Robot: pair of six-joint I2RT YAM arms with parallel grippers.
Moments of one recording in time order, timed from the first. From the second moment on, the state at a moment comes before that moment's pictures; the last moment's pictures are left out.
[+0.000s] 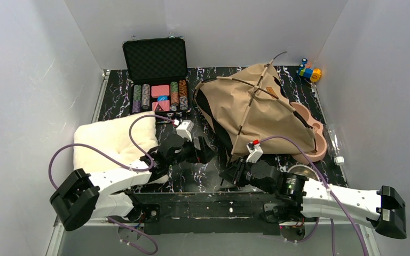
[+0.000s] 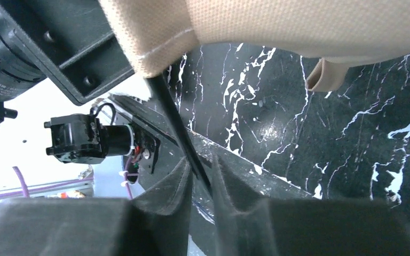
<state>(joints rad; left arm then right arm) -0.85 1.15 0.49 0.25 0.01 -0.69 1.24 0.70 0.34 -0.08 0.26 1.12</state>
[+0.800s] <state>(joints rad) -0.88 1.60 0.61 0.76 0.24 -0.82 1.25 0.54 0.37 -0.26 0.34 1.09</state>
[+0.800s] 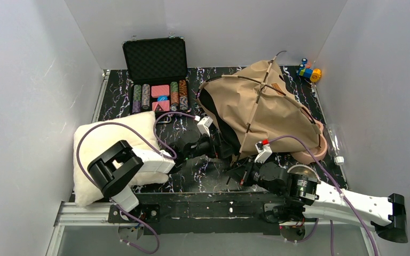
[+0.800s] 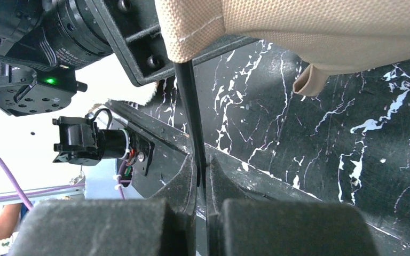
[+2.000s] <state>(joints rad) -0.90 1.59 0.56 0.95 0.23 -0.85 1.24 0.56 0.50 -0.40 0.54 0.91</state>
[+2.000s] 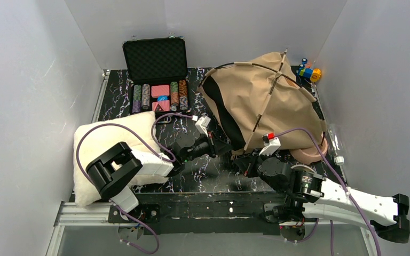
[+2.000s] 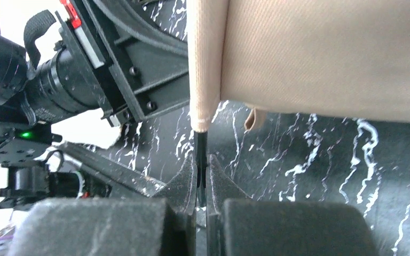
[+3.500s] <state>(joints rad) -0.91 1.35 0.59 0.67 0.10 -1.04 1.20 0.66 0.38 0.17 0.69 0.48</state>
